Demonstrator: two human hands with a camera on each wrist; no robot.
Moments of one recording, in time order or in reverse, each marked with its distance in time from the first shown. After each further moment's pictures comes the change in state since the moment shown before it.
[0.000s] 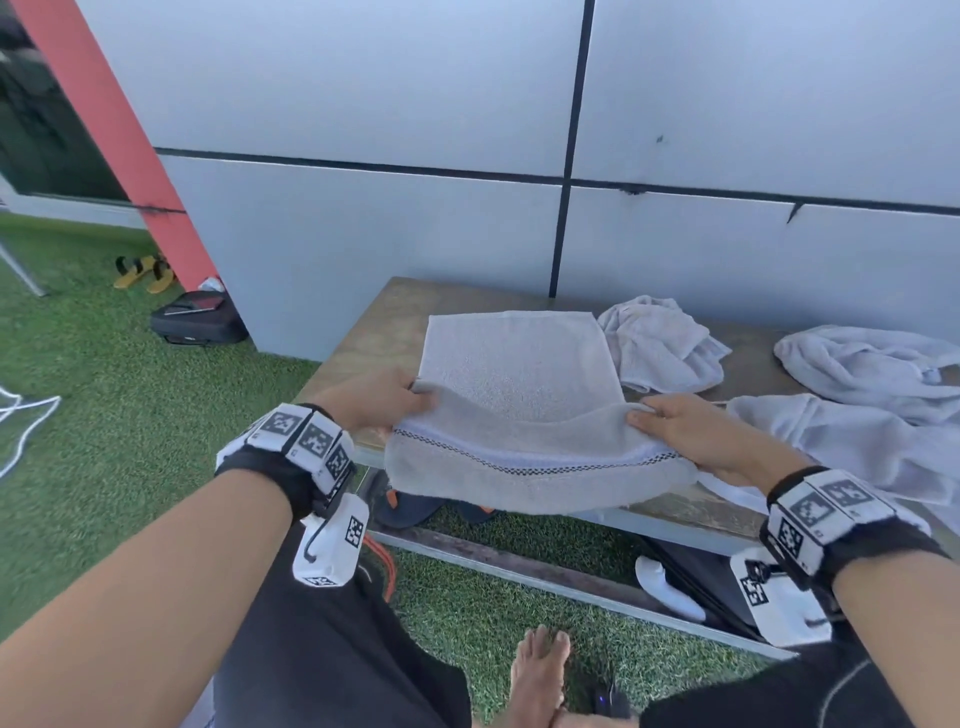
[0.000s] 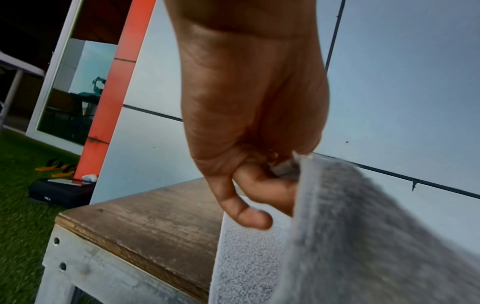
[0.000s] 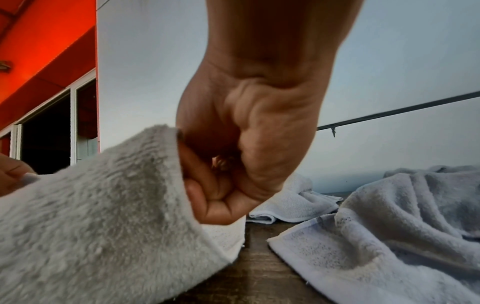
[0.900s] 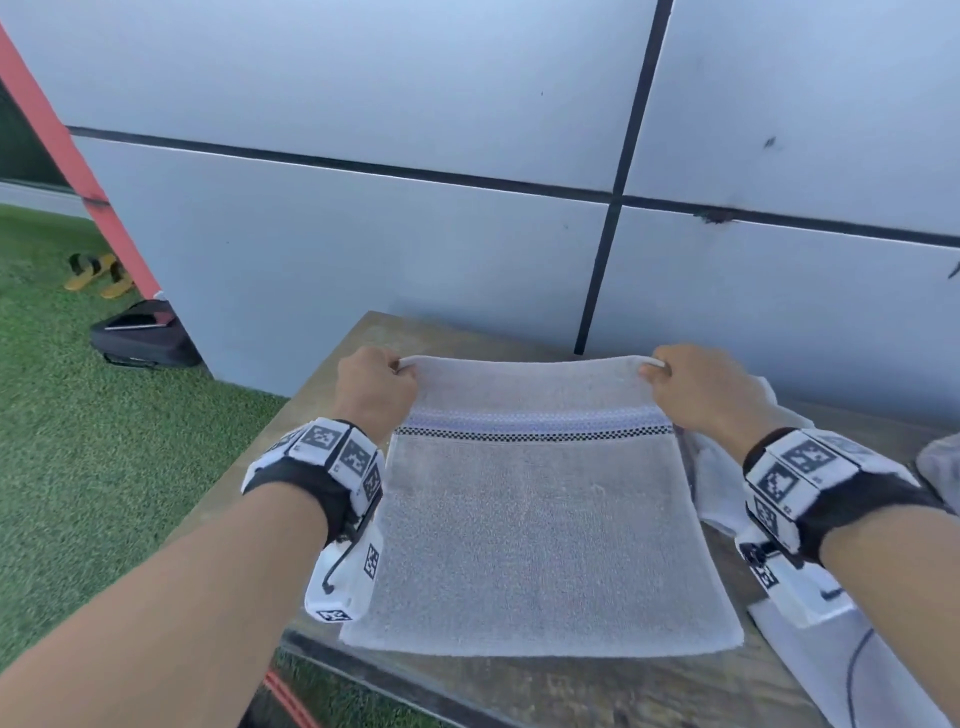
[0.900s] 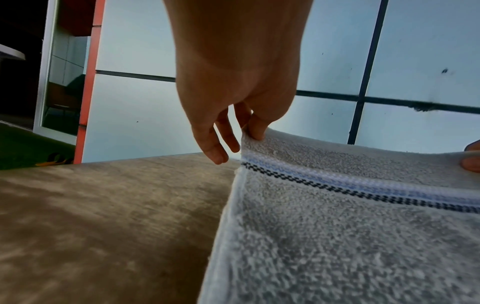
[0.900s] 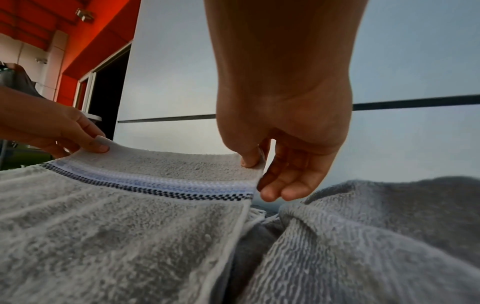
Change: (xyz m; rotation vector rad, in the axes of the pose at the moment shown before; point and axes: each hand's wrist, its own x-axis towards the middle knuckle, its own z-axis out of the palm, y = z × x) left_hand 0.227 -0.009 -0.017 -0.191 0.604 -0.048; right_hand 0.242 -0.025 -0.049 -0.561 0.362 0.075
